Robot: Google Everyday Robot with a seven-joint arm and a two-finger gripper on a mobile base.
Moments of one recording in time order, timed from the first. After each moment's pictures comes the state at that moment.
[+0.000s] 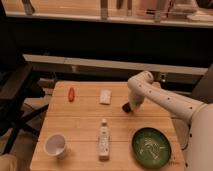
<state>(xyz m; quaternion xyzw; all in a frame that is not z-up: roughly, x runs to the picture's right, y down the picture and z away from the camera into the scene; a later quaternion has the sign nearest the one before) 0.193 0.122 0.901 -0.30 -0.03 -0.09 0.95</state>
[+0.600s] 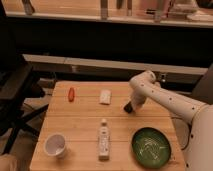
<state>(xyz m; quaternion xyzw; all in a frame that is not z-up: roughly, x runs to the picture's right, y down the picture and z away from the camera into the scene) 0.185 0.122 0.901 -0.30 -0.03 -0.11 0.95</state>
